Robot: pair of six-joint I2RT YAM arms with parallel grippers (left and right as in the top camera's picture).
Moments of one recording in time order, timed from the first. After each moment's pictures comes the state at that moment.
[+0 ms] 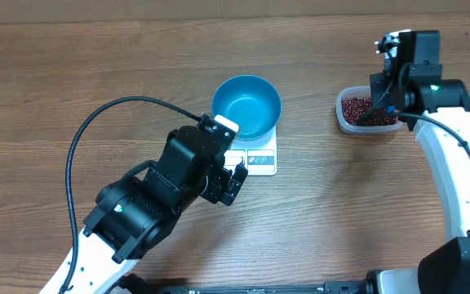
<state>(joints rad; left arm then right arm) -0.69 1.11 1.23 -0.93 -0.14 -0.11 0.01 1.58 1.42 -0.76 0.23 -0.19</state>
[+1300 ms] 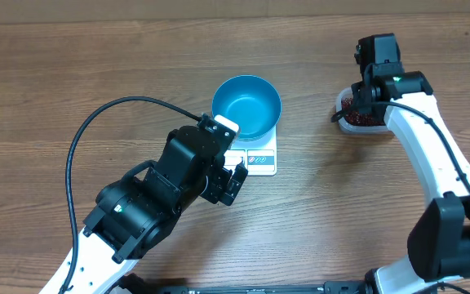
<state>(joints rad) -0.69 1.11 1.23 -0.93 -0.14 -0.11 0.10 1.74 1.42 -0.77 0.46 -0.20</state>
